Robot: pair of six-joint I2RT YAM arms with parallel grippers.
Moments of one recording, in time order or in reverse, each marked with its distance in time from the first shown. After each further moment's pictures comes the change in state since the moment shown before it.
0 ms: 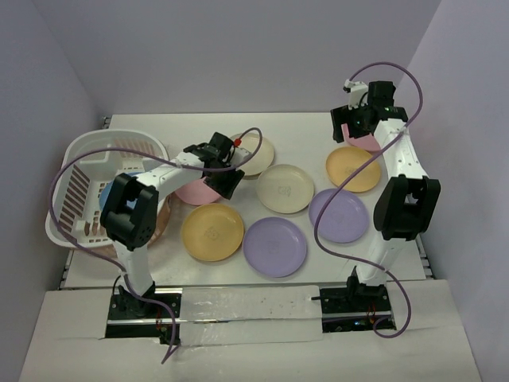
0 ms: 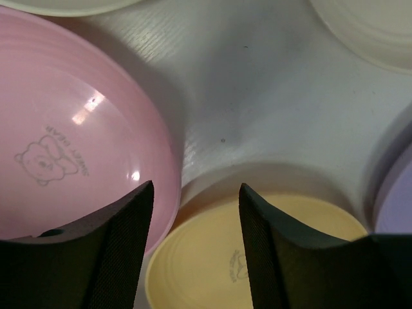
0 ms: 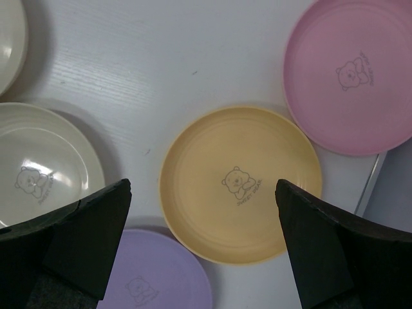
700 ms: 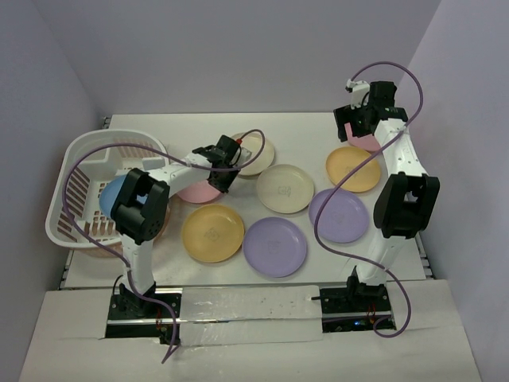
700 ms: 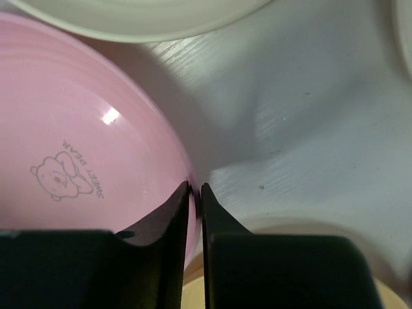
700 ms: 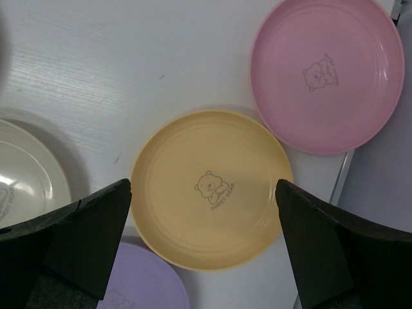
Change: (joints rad) left arm -0.023 0.100 0.024 0.081 -0.167 -0.061; right arm -0.014 0.022 0.000 0.048 0.067 -0.037
